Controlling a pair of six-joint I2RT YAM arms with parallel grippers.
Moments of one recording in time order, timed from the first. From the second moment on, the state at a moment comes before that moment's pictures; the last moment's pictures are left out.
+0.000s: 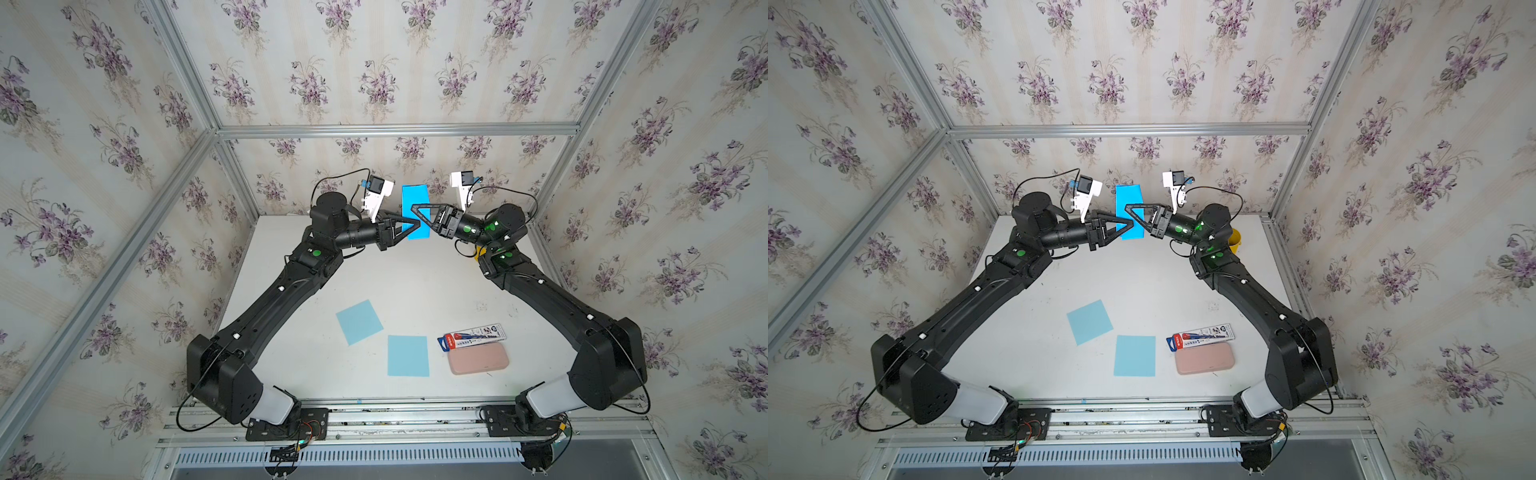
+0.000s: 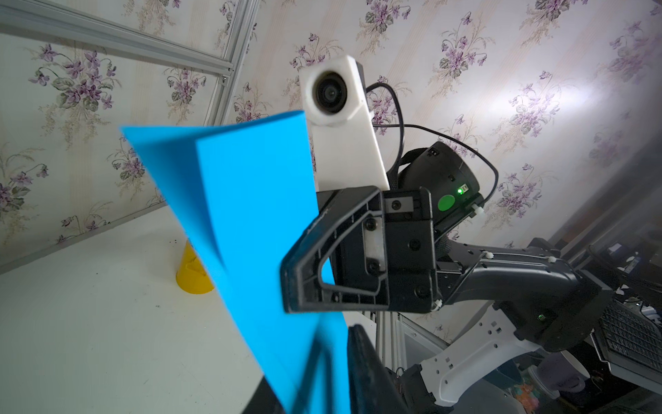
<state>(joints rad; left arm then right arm) -0.47 1.48 1.40 0.07 0.82 -0.47 0.44 1.51 1.23 0.65 -0.84 0.97</state>
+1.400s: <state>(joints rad) -0.47 1.47 1.43 0.04 0.69 -0.41 0.43 1.46 1.18 0.63 -0.81 0.96</state>
